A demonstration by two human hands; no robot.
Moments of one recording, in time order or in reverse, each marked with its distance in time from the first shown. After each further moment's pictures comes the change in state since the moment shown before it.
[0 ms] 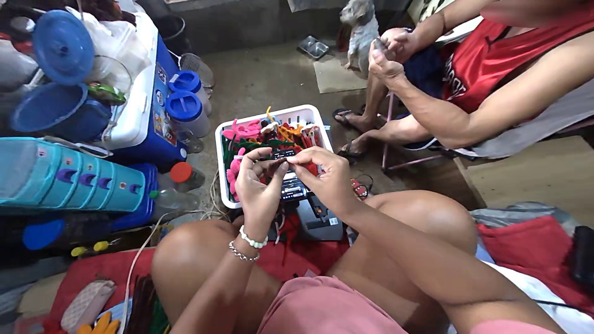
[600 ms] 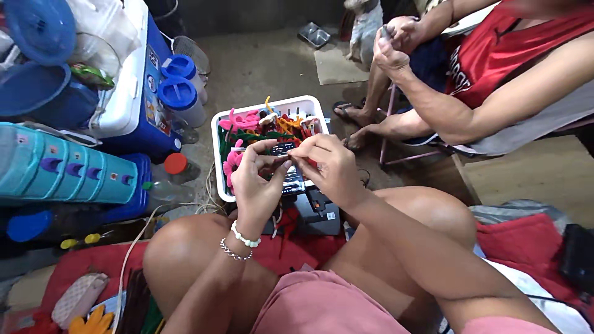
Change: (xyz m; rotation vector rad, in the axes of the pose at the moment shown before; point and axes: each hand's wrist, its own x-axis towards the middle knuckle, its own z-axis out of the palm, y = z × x) left_hand 0.003 0.006 -0.008 0.193 -0.108 0.118; right_hand 0.009 0.004 -0.010 -0.293 -0.096 -0.257
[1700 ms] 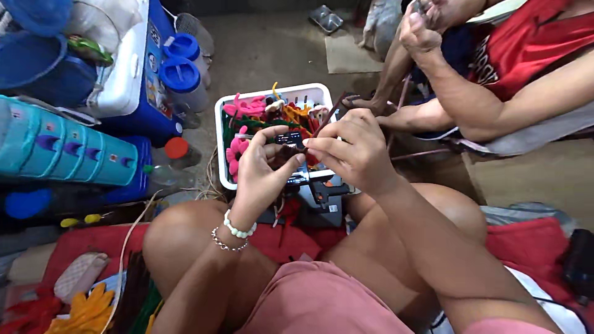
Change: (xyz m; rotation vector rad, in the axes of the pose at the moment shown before) left_hand 0.005 0.011 -0.016 -0.240 -0.230 -0.267; right_hand 0.009 0.016 -0.026 -0.145 -0.075 -0.310
